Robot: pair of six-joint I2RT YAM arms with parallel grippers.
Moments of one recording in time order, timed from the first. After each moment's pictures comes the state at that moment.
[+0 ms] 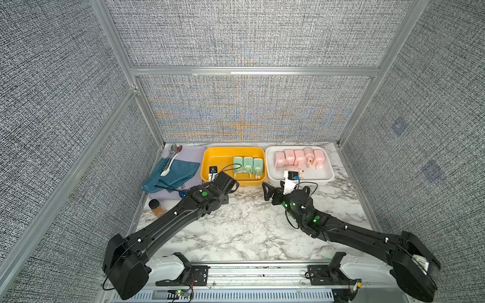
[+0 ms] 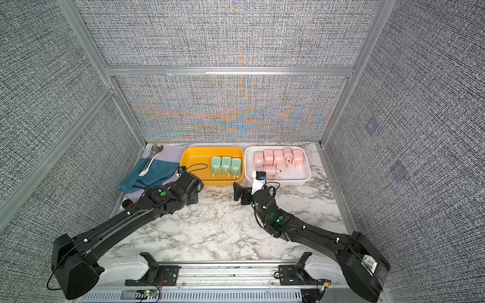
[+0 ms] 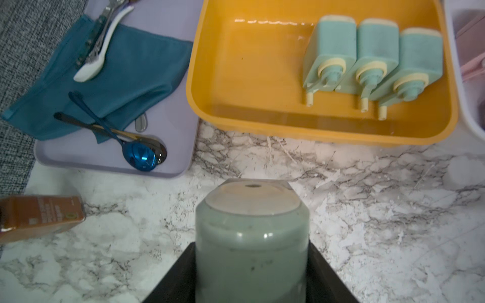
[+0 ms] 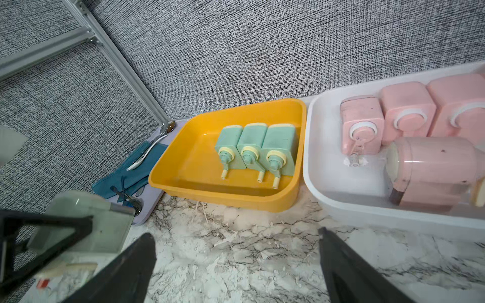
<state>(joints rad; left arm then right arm) -0.71 1.32 1.13 -0.83 -0.46 -0.62 0.82 1.21 0.58 0.40 0.35 0.49</state>
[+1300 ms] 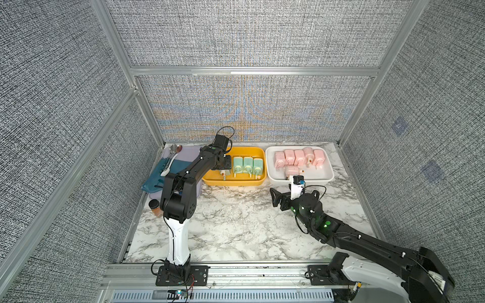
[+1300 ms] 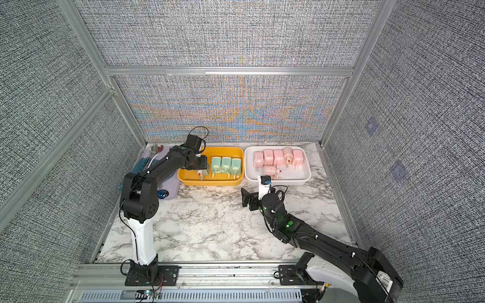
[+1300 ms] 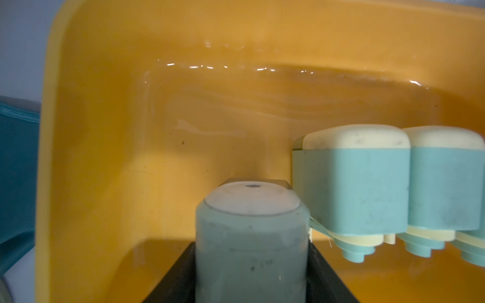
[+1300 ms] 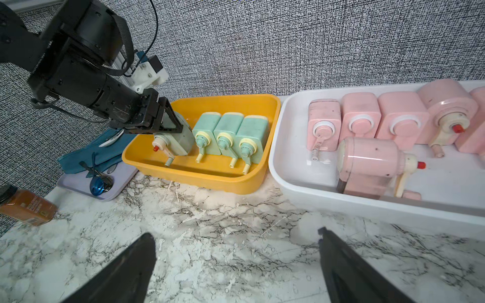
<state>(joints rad) -0.36 2.08 1.71 -0.70 -0.05 -0.33 0.78 1.03 0.50 0.25 0.35 0.37</state>
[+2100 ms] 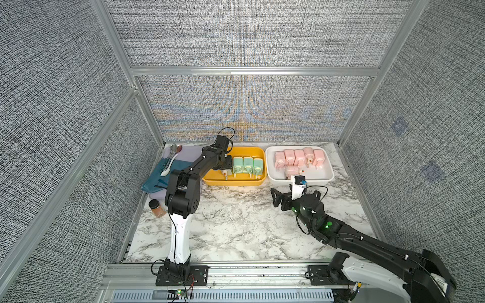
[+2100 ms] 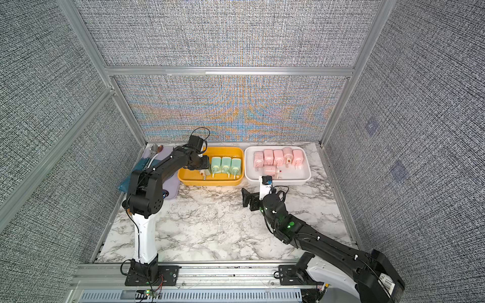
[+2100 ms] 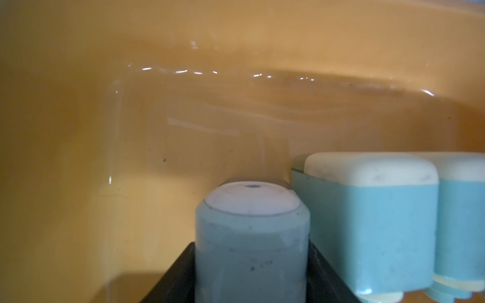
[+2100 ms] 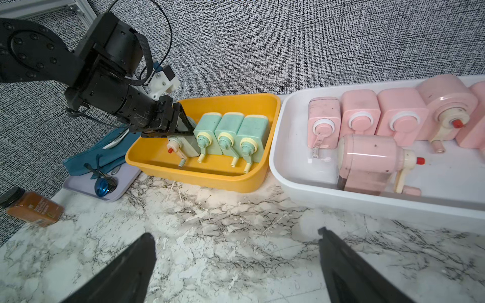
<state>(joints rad) -0.35 2.16 1.76 -0.68 -0.02 -0.34 0.78 1.00 0.49 0.23 0.35 0.39</state>
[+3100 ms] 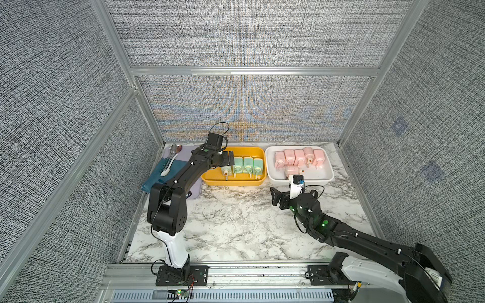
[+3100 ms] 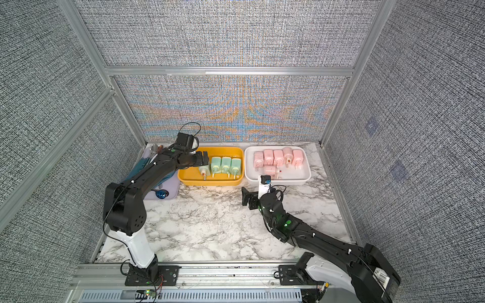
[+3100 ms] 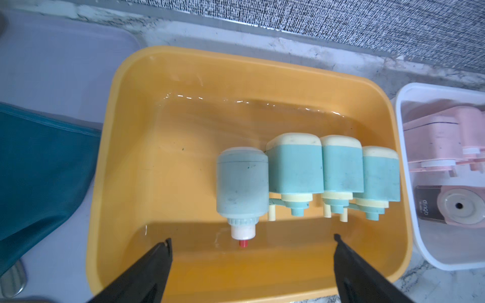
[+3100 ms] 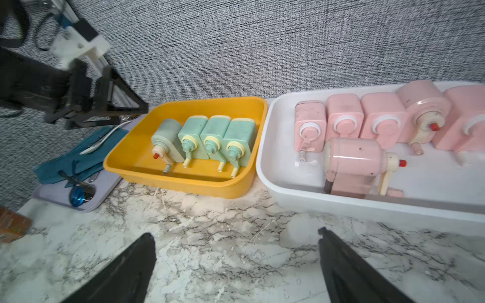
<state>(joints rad) -0.35 1.76 1.45 -0.56 0.01 -0.36 0.76 1.07 0.48 0.31 0.44 0.34</state>
